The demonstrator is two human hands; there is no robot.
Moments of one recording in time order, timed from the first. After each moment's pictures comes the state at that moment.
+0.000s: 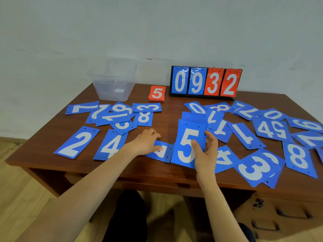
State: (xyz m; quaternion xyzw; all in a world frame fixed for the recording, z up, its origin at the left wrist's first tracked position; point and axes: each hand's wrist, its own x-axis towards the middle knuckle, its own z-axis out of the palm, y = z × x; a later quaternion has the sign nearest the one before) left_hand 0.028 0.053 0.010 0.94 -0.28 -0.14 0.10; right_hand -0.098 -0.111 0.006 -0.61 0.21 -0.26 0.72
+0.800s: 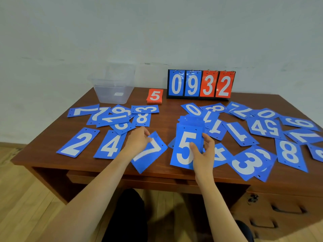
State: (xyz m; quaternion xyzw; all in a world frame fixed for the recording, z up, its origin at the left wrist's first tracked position) left_hand 0.001 0.056 0.021 0.93 -0.07 -0.06 0.35; right_hand -0.114 -0.118 -0.003 -0.62 0.21 -0.26 0.71
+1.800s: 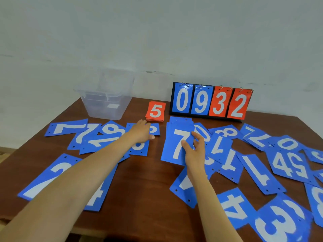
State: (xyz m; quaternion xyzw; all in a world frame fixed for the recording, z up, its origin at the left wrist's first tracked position) left_hand 0.204 0.020 0.016 0.97 -0.18 -0.11 0.08; right_hand 0.055 -0.135 0.010 -0.67 0.20 -0.22 0.68
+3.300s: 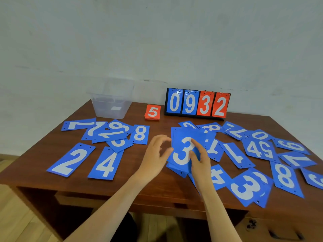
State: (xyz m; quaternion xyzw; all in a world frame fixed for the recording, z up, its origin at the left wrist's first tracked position) left_hand -0.027 0.018 0.039 0.82 -0.26 0.09 0.50; right_hand -0.085 -0.126 0.026 -0.71 0.13 -0.23 0.66
